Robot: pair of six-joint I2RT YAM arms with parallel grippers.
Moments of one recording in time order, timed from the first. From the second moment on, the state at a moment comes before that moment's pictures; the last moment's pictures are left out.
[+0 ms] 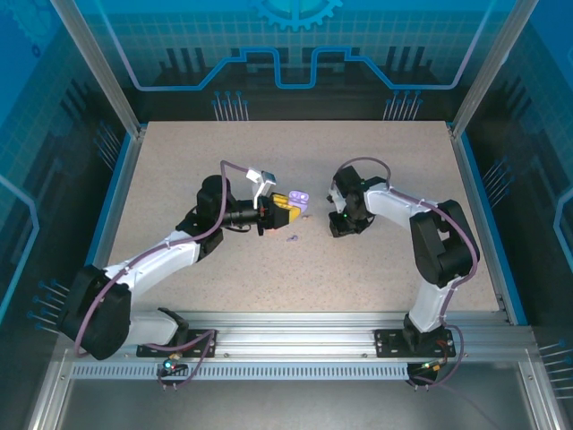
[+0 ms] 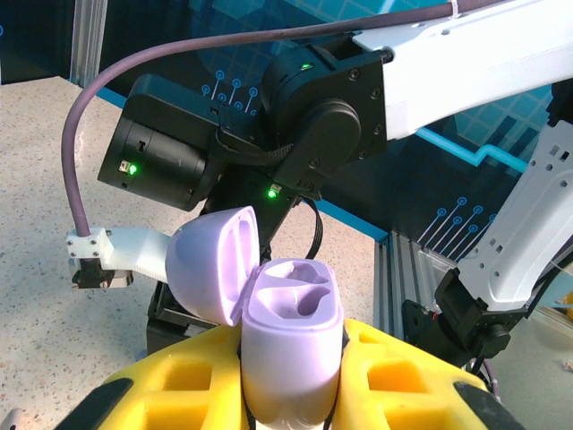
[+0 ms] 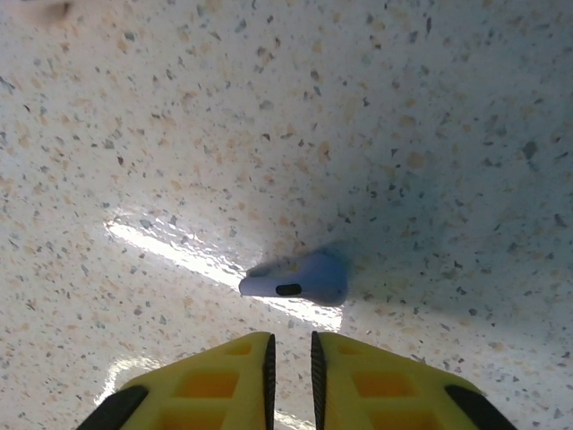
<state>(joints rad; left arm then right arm) -0.47 1.30 0.74 0.41 0.84 -0.29 0.41 1.81 1.18 -0.77 -0.14 0.13</state>
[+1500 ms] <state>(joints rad) -0.47 1.29 0.74 0.39 0.84 -0.29 0.41 1.85 1.24 -0.78 -0.08 0.13</state>
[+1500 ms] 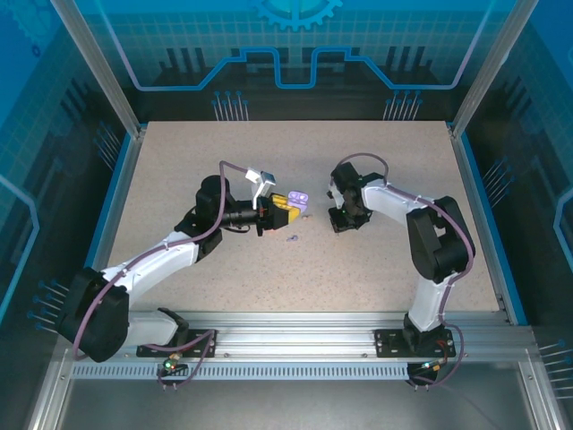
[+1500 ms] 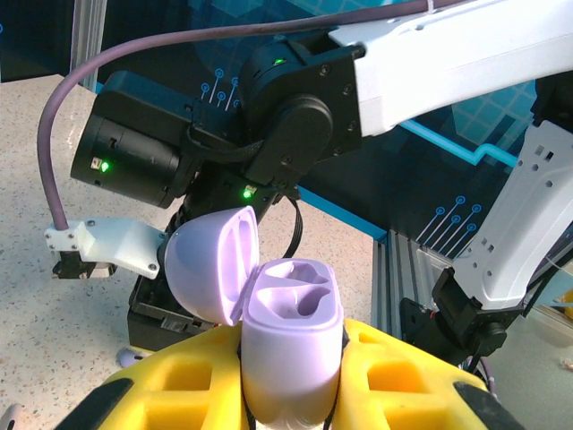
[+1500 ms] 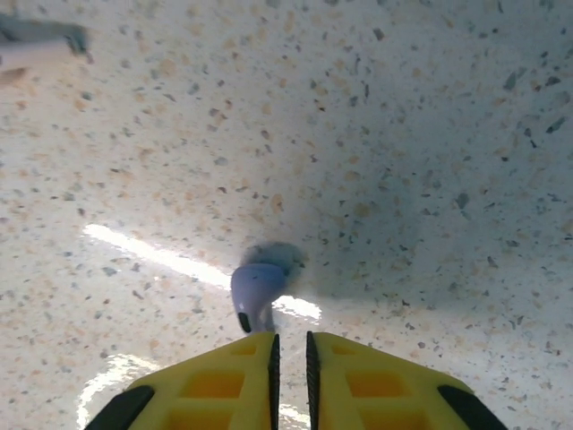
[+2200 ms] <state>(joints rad) -0.47 1.29 0.74 0.39 0.84 -0.29 0.42 1.93 1.31 -0.79 -0.11 0.14</state>
